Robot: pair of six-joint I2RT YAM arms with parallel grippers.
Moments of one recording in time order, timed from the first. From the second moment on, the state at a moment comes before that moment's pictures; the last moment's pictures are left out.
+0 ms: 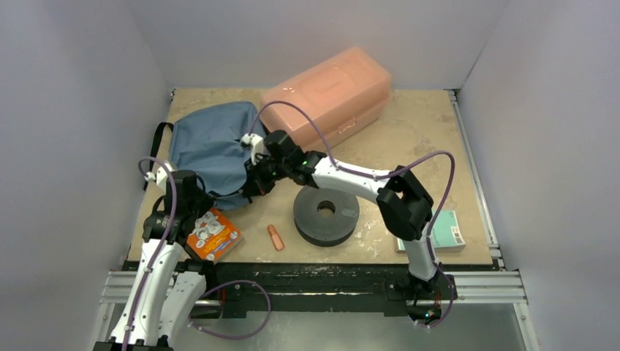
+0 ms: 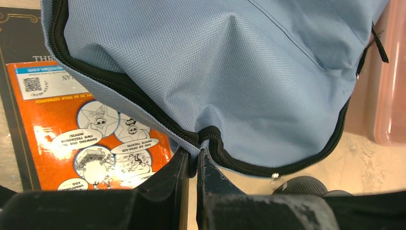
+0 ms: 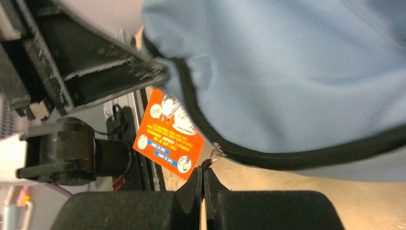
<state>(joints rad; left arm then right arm) -0.07 0.67 0.69 -0.77 -0.26 -0.83 0.98 2.03 1.60 -0.15 -0.47 0.28</state>
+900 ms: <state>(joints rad) -0.07 0.57 0.65 -0.74 -0.14 -0.80 0.98 1.96 1.52 -0.06 -0.53 0.38</state>
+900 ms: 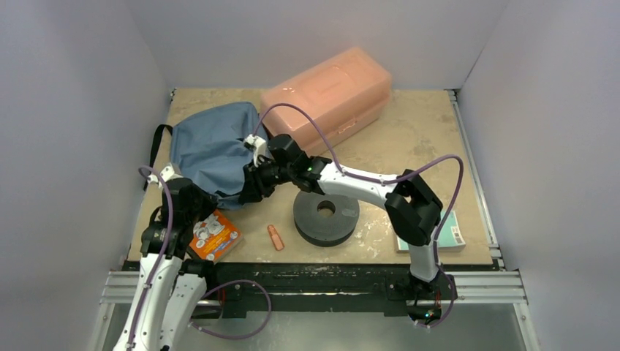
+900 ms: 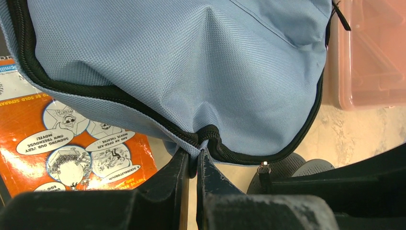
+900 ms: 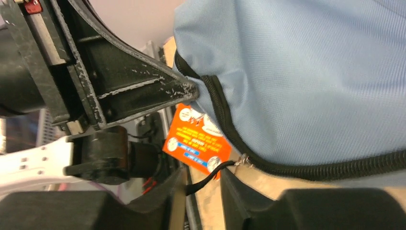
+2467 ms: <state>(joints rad) -0.07 0.50 0.85 -0.85 0.21 -0.62 0.87 1.99 1.70 0.02 -0.17 1.00</state>
